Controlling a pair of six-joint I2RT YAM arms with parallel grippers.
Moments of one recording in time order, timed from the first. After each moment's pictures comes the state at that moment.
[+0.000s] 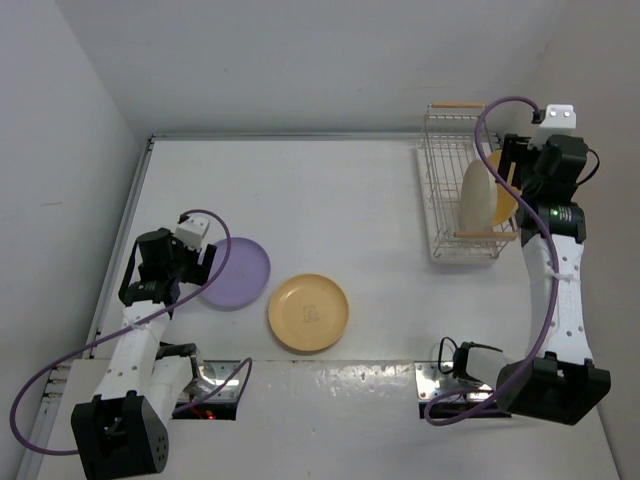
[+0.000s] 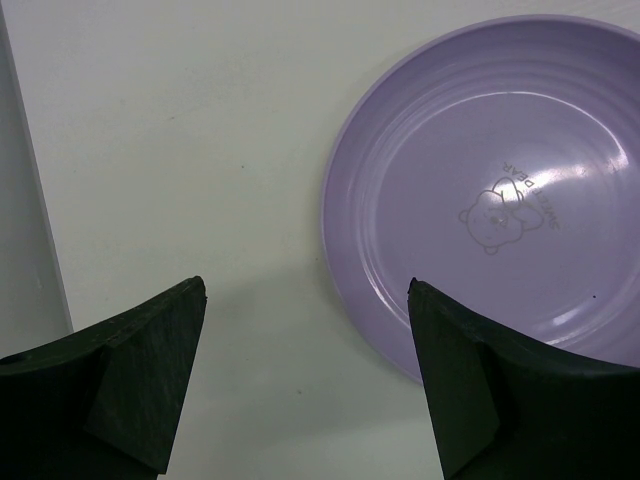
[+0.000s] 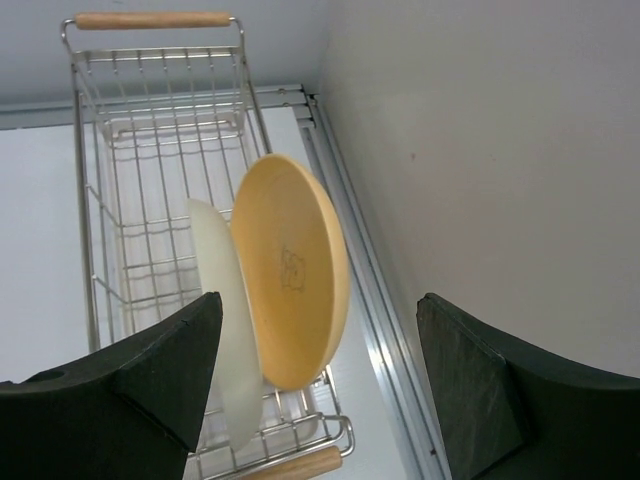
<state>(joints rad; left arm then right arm) 0.16 0.81 0.48 -0.30 0.13 0.44 -0.23 1.15 1.21 -0.34 0.15 -0.19</state>
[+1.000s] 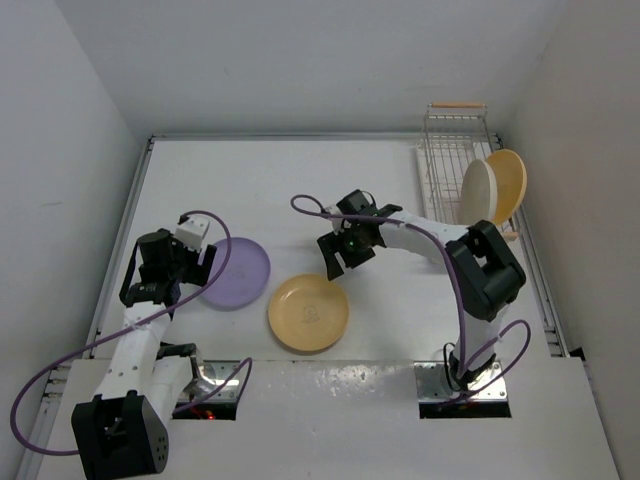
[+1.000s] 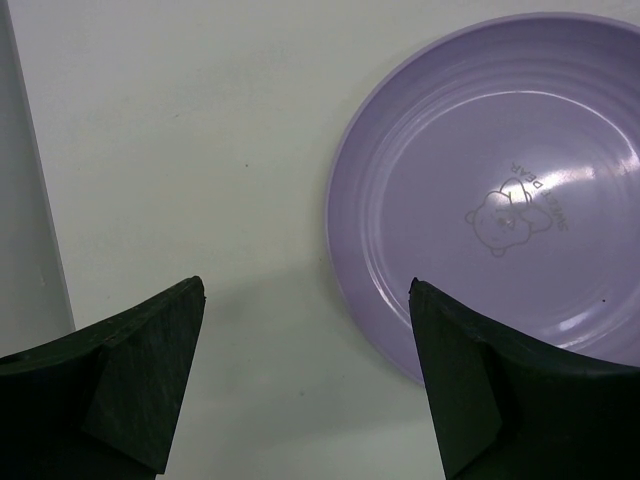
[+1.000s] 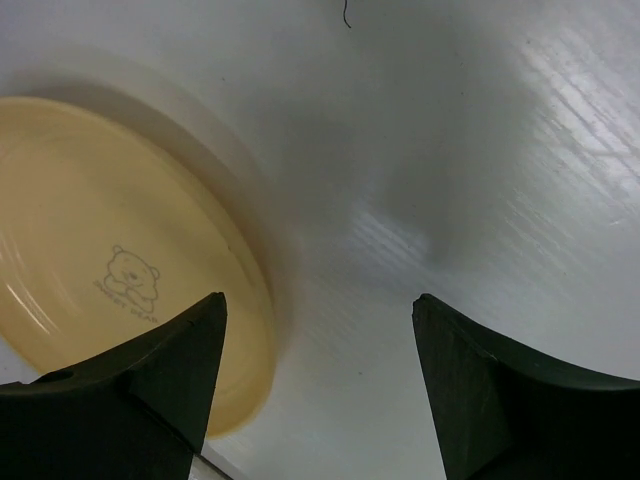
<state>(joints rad) 0.16 0.81 0.47 -0.28 0.12 0.44 0.61 1.83 1.14 -0.47 -0.28 0.09</state>
